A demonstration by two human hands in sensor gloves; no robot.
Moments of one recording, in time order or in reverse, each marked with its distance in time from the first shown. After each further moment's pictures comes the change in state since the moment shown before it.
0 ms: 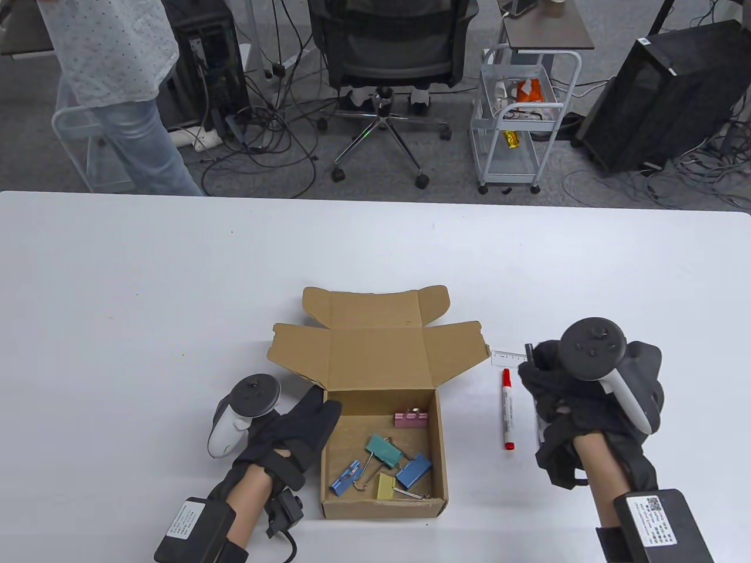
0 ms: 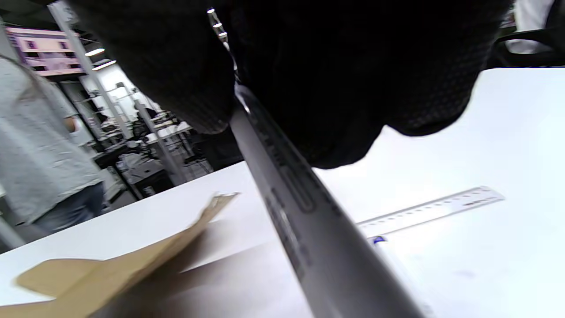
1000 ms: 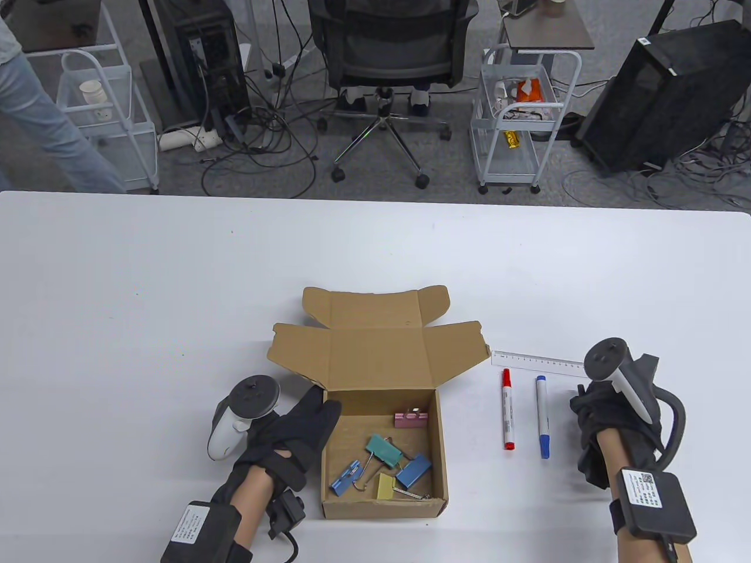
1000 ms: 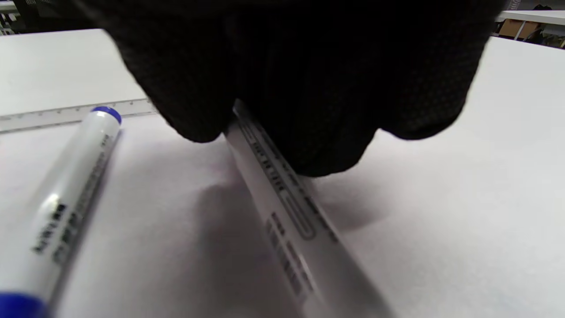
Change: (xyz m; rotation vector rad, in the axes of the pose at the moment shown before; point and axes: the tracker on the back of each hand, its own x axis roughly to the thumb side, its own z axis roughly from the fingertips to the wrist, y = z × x) left_hand 0.000 -0.001 0.002 0.026 0.011 0.003; right_hand -0.100 0.085 -0.076 0.149 0.301 0.290
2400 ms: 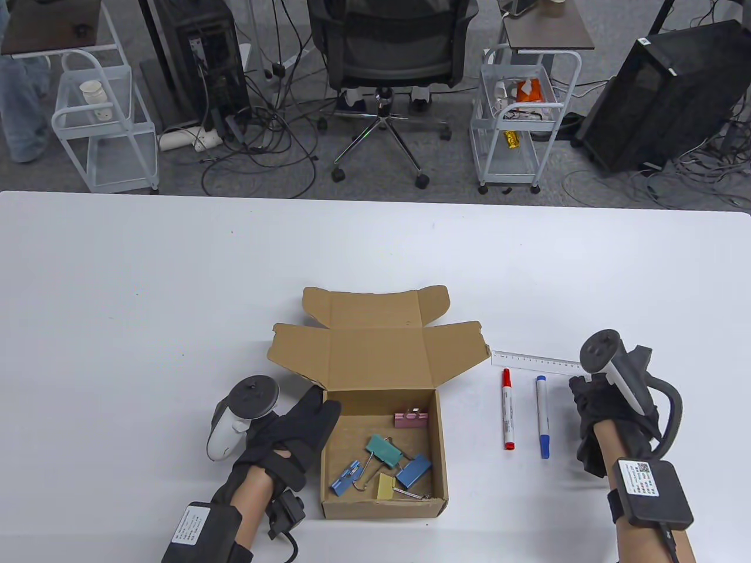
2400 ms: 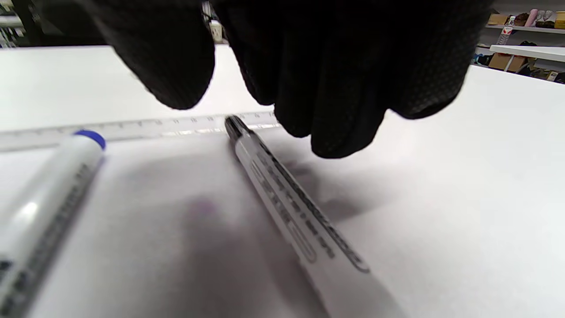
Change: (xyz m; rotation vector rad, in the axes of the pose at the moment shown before) left_hand 0.000 0.000 0.000 0.004 0.002 -0.001; right_hand 0.007 -0.011 0.001 -0.111 -0.017 -0.022
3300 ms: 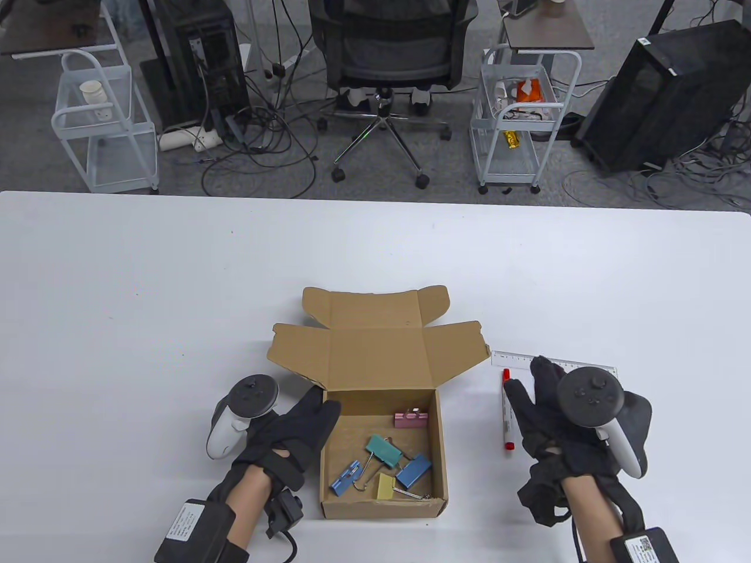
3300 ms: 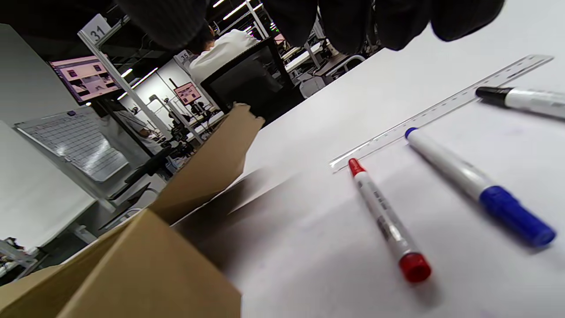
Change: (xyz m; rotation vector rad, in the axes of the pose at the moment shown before) left_hand 0.000 0.001 0.000 -0.019 -0.012 0.008; right_hand 0.046 -0.025 0.121 0.083 -0.426 -0.516
